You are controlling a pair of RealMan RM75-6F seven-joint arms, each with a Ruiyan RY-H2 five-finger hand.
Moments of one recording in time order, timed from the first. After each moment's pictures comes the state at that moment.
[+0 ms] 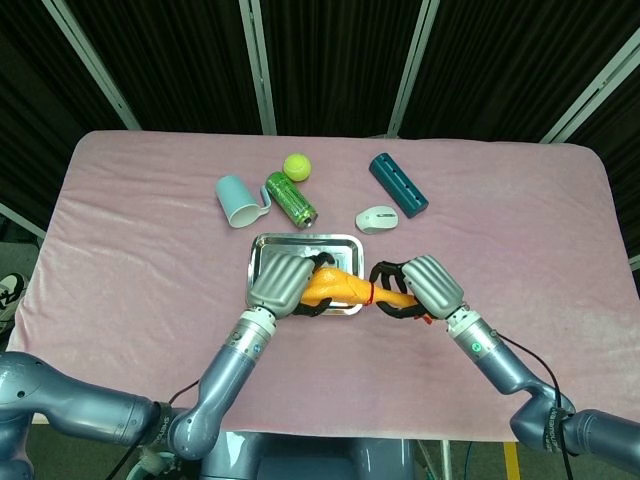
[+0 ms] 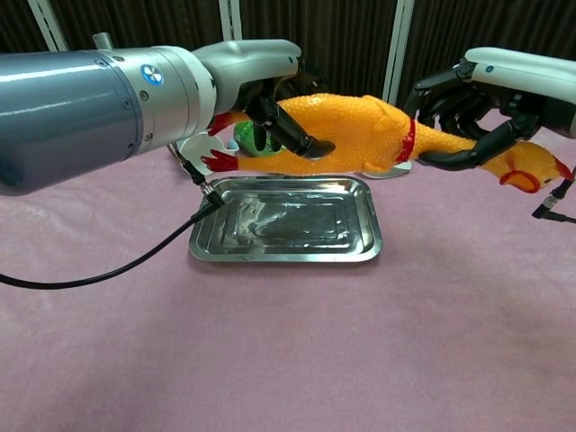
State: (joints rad) left arm -1.09 -1.63 -0.34 -1.91 0.56 1.27 0.71; right arm 0.67 -1.35 0.10 -1.47 -1.58 1.13 0.43
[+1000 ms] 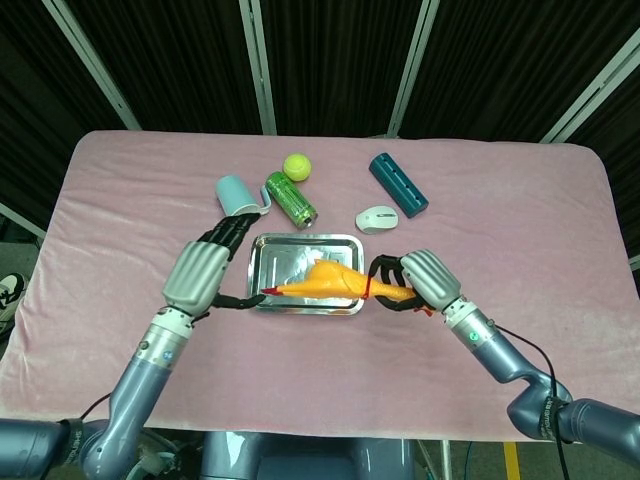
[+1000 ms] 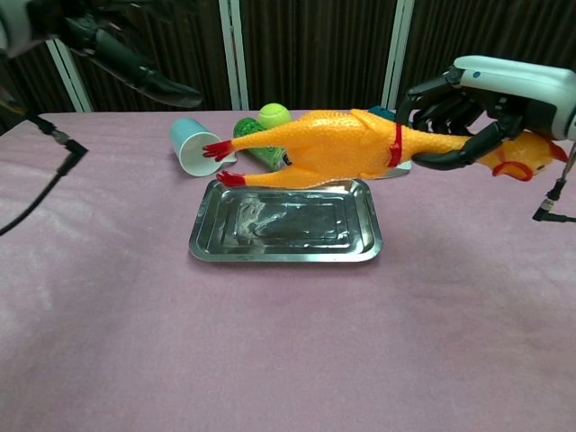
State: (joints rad) left arm -0.80 -1.32 -0.18 -2.10 0.98 1.38 0.44; right arm 0.71 -1.38 0.12 -1.39 -1.57 1.07 0.53
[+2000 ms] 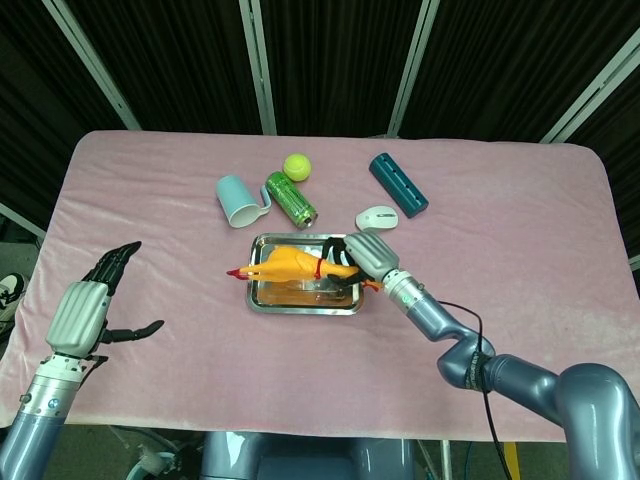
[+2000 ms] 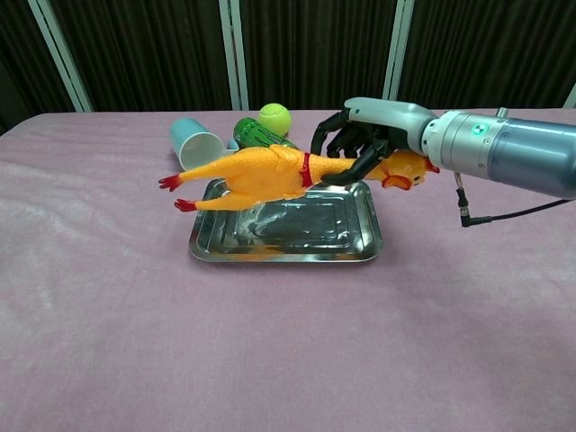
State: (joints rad) left arm -0.42 -1.11 0.03 -1.99 1.34 1.49 0.05; right arm 0.95 -1.67 0.21 -1.05 -1.41 0.76 0.52
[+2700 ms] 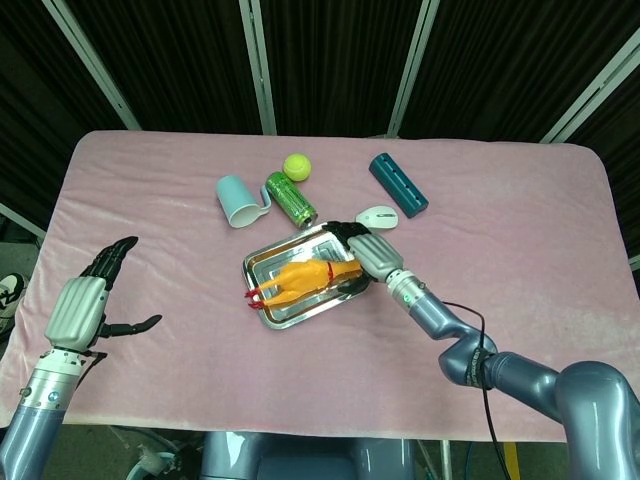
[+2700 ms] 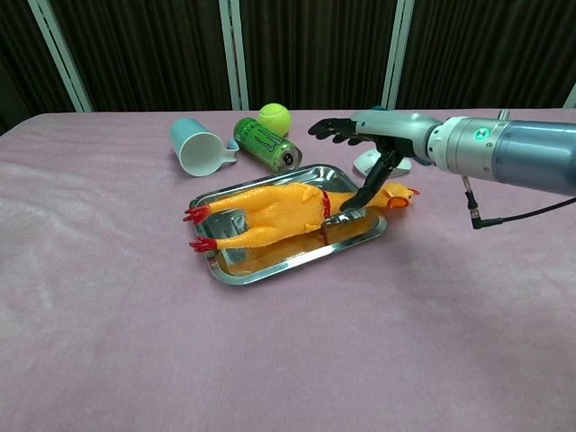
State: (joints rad) left arm -0.40 -1.11 -0.03 -1.98 1.32 1.44 0.05; right arm 0.96 -1.63 0.20 -1.07 -1.36 0.69 0.42
